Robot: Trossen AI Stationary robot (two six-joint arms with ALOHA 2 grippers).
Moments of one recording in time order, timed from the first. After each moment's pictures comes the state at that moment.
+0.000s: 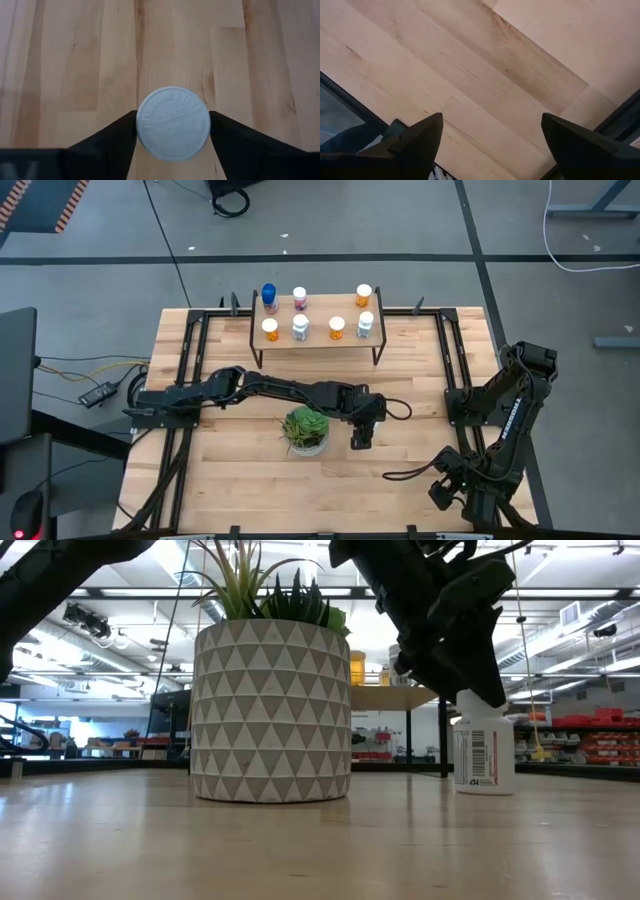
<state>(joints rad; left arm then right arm) -0.12 2.39 2.15 -0.70 -0.08 -0.07 1.18 1.52 1.01 -0.97 0.21 2.15</state>
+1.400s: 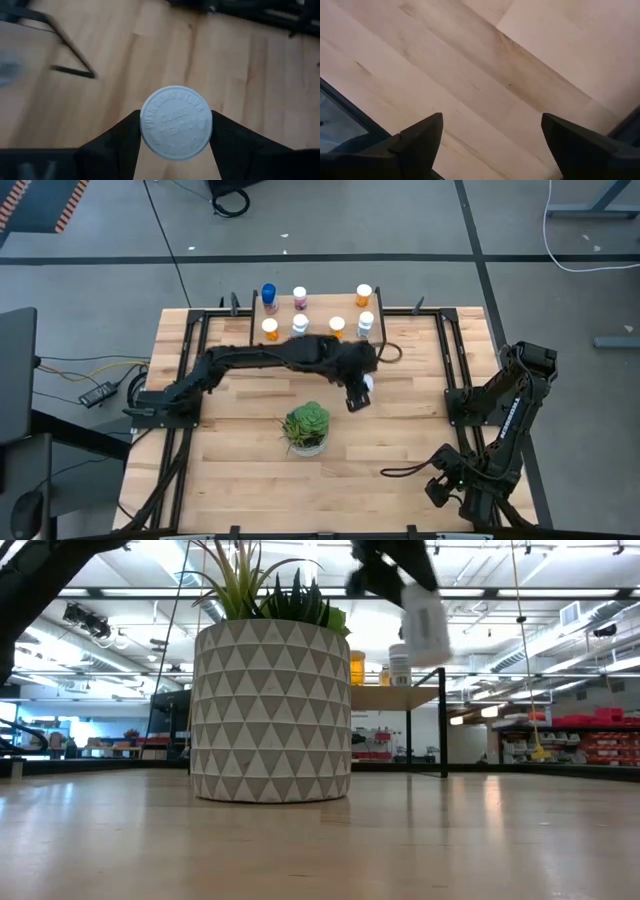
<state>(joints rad) 0.01 2.21 2.35 -1.01 -0.07 -0.22 1.16 1.52 1.01 -0.98 0.26 2.15</state>
